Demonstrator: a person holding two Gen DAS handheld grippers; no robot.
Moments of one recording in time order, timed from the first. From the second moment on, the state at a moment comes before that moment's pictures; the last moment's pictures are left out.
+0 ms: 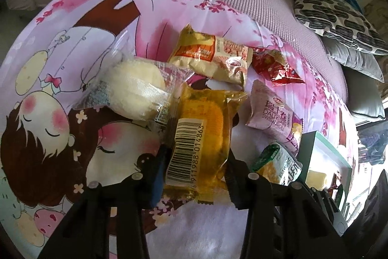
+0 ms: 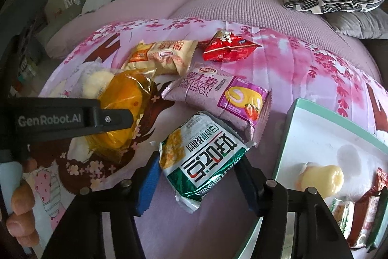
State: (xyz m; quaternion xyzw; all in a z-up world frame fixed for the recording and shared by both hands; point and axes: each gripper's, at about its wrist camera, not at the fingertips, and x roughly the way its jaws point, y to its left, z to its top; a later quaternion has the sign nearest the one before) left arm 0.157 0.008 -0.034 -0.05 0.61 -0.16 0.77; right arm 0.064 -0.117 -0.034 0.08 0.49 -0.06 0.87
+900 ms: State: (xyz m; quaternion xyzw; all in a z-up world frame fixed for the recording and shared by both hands) left arm 0.131 -0.006 0.041 -0.06 0.53 -0.19 0.83; right arm 0.009 -0.157 0.022 0.17 0.46 -0.12 0.86
